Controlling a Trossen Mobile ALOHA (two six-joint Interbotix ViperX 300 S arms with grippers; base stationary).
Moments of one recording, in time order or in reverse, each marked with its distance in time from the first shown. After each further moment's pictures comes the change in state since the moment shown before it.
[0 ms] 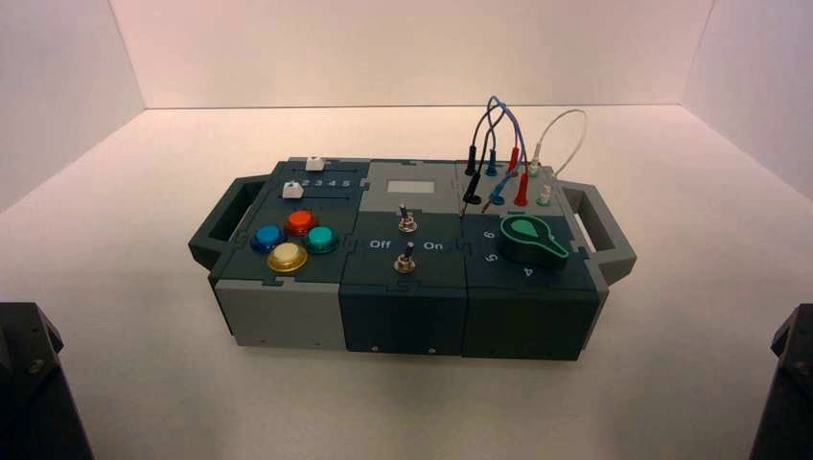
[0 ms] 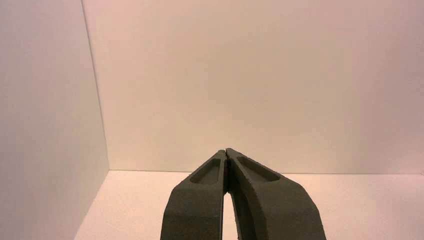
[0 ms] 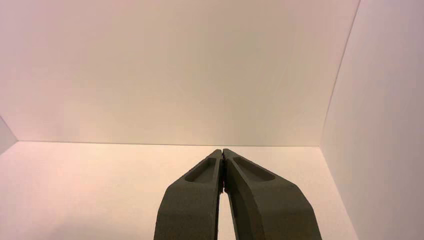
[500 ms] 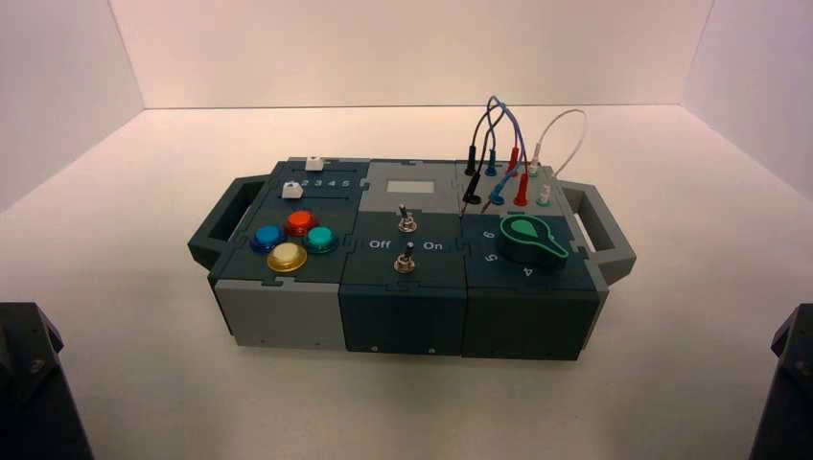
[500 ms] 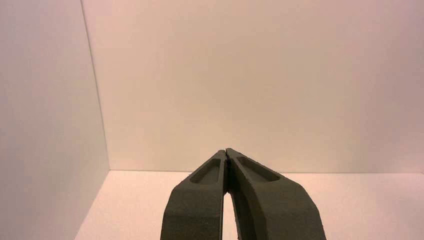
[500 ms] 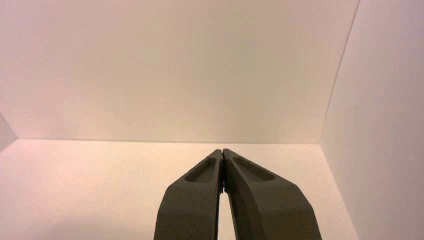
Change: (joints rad) left arm 0.000 0.000 0.000 0.002 0.035 0.002; right arm 0.000 -0.002 0.003 0.002 0.037 0.003
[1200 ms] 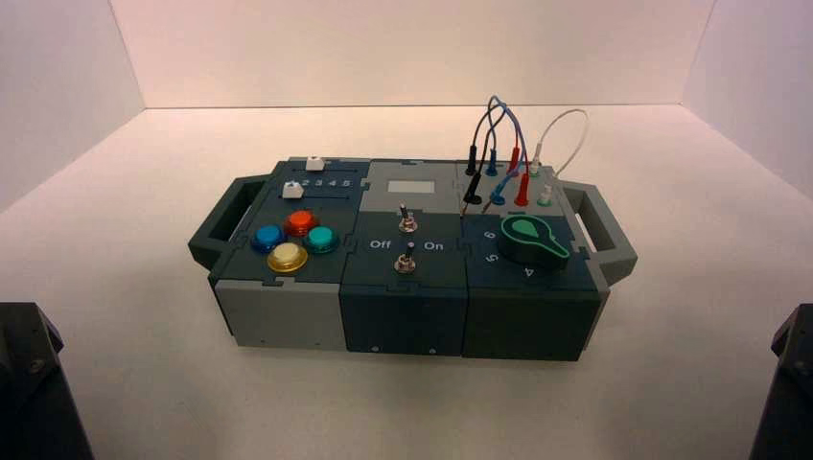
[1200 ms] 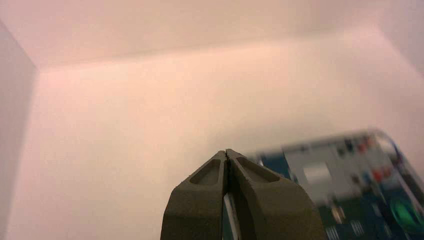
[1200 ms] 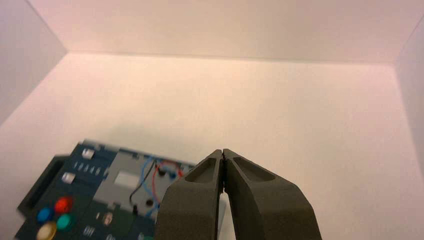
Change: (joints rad) left arm -0.218 0.060 -0.077 -0.006 0.554 0.006; right arm 0.146 0.000 -0.008 0.081 0.350 0.020
